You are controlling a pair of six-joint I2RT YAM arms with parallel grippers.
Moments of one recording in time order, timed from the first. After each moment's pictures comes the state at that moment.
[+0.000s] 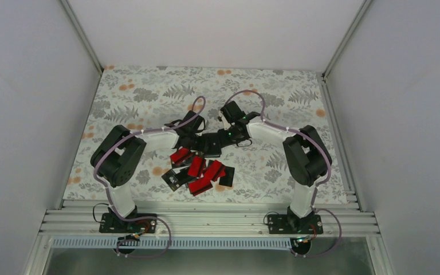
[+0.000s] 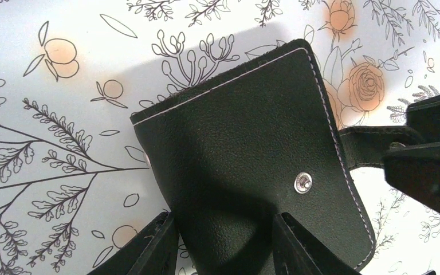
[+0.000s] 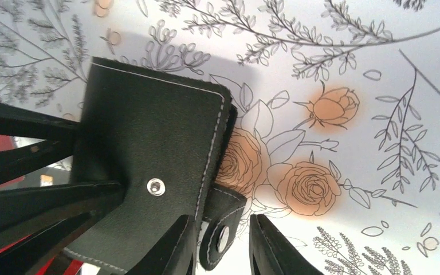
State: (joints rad) left arm -0.63 1.83 1.01 -0.24 0.19 -0.43; right arm 0.63 1.87 1.24 -0.55 -0.12 0.32
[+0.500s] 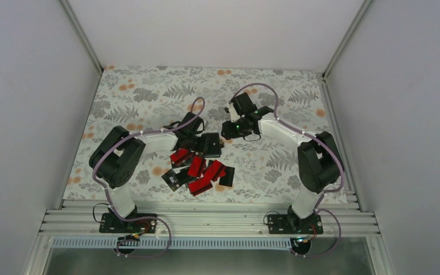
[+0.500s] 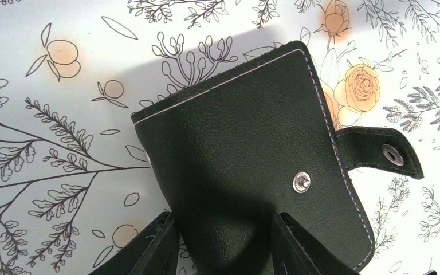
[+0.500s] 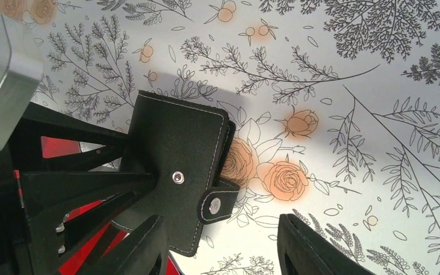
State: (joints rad) left arm -0.63 1.81 0.97 -0.18 0.19 -0.43; right arm 0.56 1.75 1.25 -0.59 -0.20 0.28
